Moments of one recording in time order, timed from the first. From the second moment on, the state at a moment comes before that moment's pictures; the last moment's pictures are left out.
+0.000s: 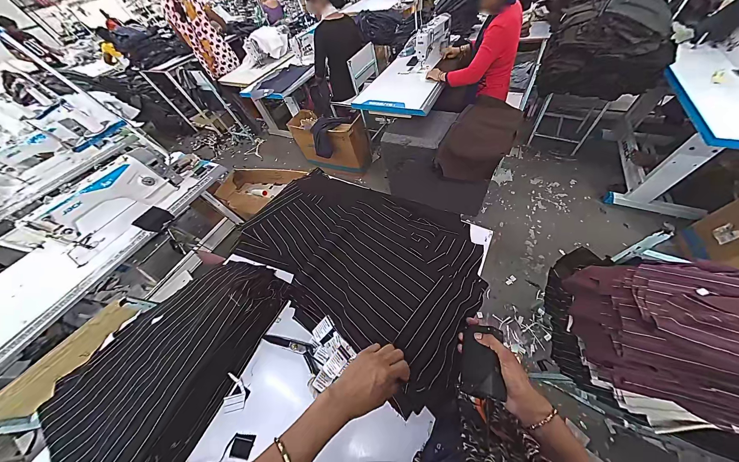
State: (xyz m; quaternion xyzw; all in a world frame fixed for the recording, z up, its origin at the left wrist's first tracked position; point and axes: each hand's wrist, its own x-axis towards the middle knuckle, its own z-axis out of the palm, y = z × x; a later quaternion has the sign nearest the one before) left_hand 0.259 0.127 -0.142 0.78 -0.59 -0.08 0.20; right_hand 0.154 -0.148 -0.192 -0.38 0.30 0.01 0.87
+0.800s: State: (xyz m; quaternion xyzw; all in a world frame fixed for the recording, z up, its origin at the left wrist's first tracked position) left_hand 0.307 0.138 -0.148 0.76 -0.63 0.02 0.17; right_hand 0.155 -0.148 -0.190 -0.38 0.32 0.02 0.87
